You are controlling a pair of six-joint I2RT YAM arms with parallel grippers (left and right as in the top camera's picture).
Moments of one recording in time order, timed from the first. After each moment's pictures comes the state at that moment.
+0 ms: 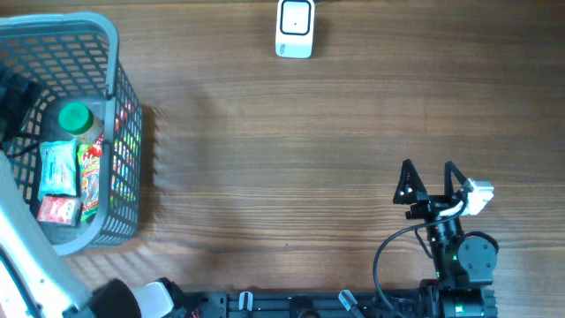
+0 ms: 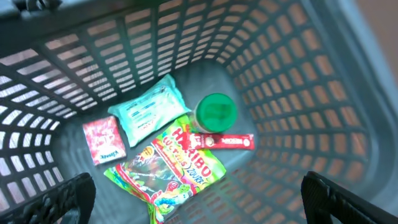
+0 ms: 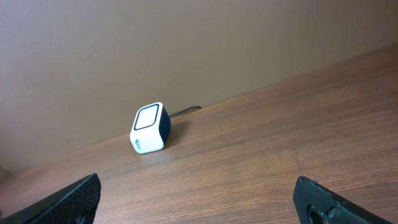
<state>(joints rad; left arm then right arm) 0.53 1.50 1.87 -1.33 -0.14 -0.62 0.01 0.01 0.01 0.00 -0.08 0.39</state>
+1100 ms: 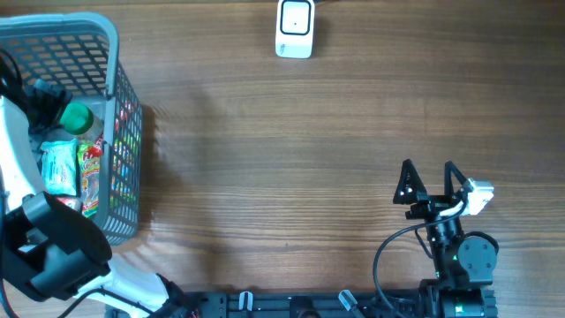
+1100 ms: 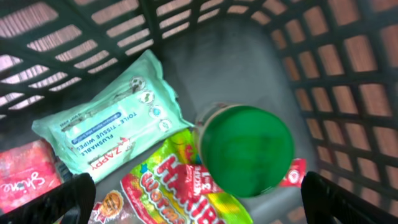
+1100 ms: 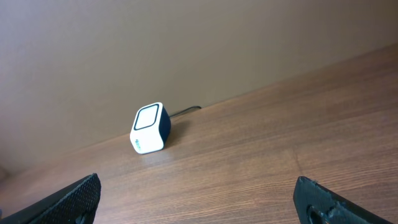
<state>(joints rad) 0.56 1.82 1.62 -1.00 -0.08 -0.60 0.01 0.01 0.01 0.00 -0.08 0.39</state>
